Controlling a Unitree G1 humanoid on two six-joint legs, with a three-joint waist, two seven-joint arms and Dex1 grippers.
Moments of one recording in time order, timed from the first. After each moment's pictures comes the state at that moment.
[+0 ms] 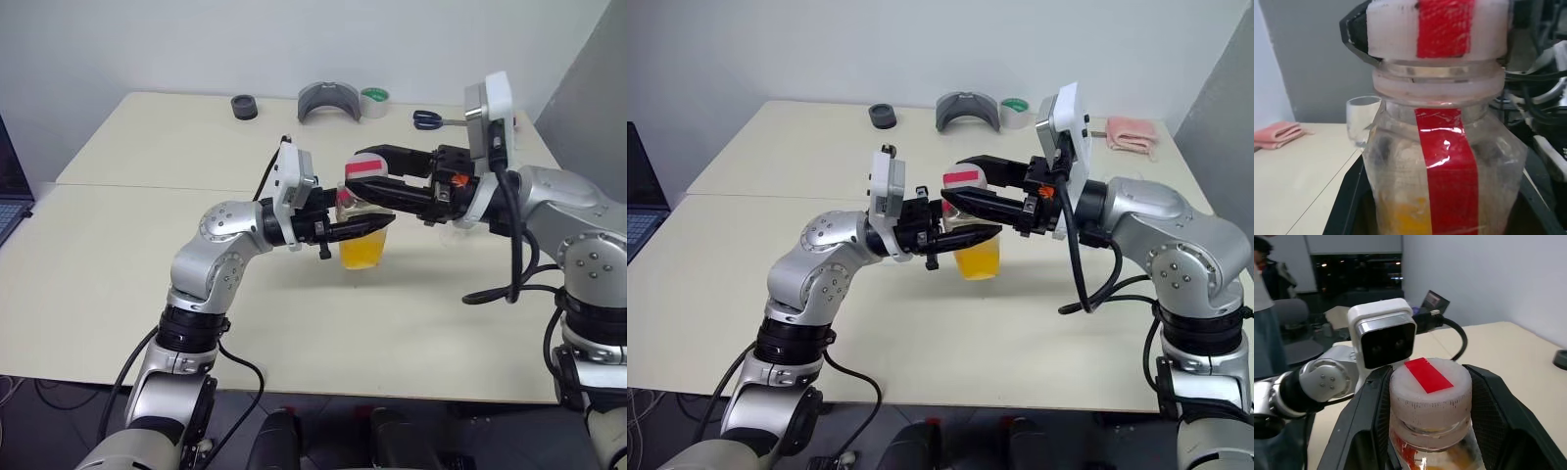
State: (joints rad) left arm -0.69 0.36 -0.09 -0.11 -0.54 0.41 -1.06; right arm -0.82 -0.61 -0.03 -0.39 0.92 0.87 0.72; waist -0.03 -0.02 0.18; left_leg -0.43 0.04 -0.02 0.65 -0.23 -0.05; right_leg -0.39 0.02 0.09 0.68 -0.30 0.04
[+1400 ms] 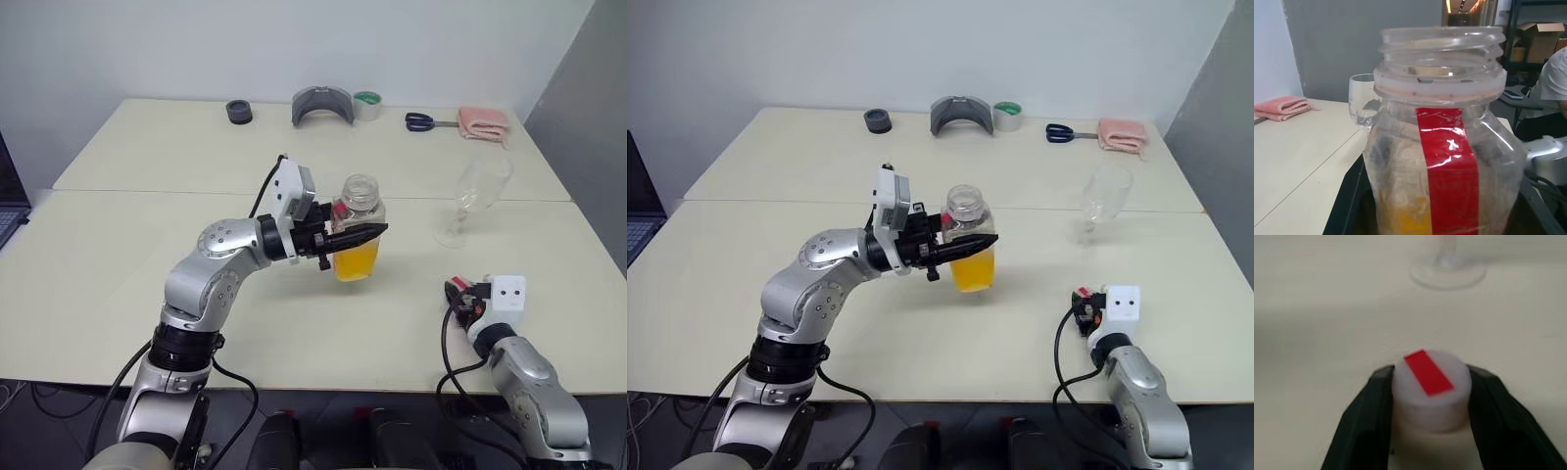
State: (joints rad) left arm -0.61 0.37 -0.10 -0.19 -0.55 0.50 -0.93; right arm 0.07 -0.24 -0.12 -0.29 0.28 0.41 0.10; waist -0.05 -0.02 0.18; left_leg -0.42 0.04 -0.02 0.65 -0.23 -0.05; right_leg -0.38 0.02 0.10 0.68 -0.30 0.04
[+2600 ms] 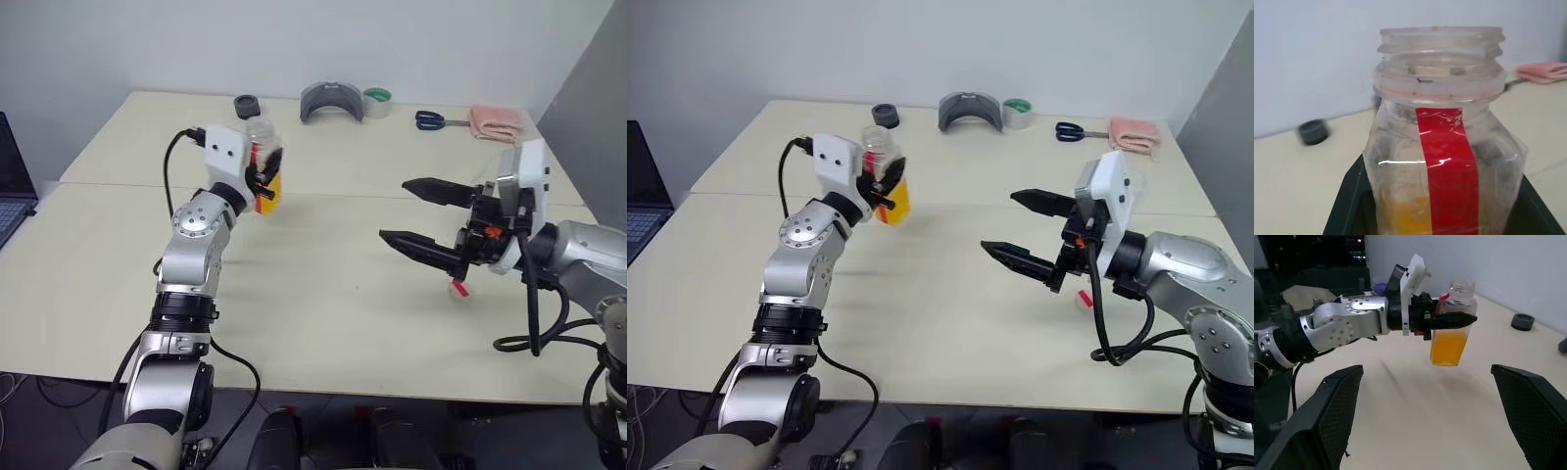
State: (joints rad) left arm -0.74 0.36 0.10 0.32 -0.15 0.15 -0.28; right arm -0.49 -0.72 -0.12 -0.60 0.92 0.83 0.61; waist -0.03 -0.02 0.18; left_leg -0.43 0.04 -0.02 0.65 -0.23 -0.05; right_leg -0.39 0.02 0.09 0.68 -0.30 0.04
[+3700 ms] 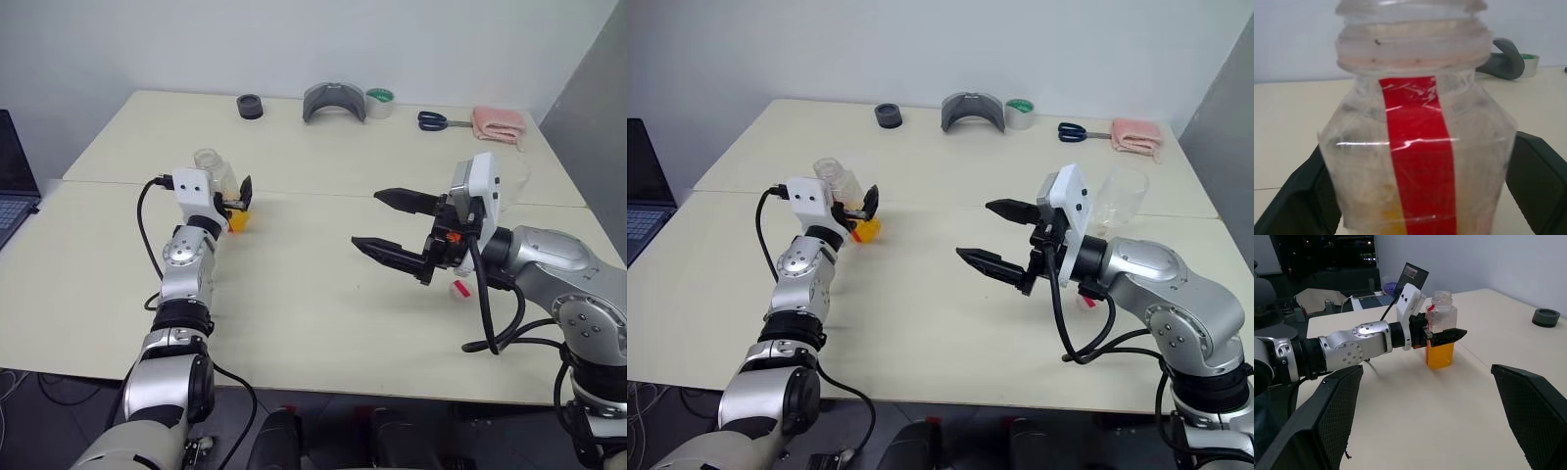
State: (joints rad) left arm -0.75 0.35 0.22 0.78 -0.15 -0.21 -0.30; right arm -0.52 -0.63 -0.02 -0.58 0.84 0.81 0.58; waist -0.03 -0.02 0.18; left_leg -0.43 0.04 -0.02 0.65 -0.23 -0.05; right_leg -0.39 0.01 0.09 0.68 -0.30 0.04
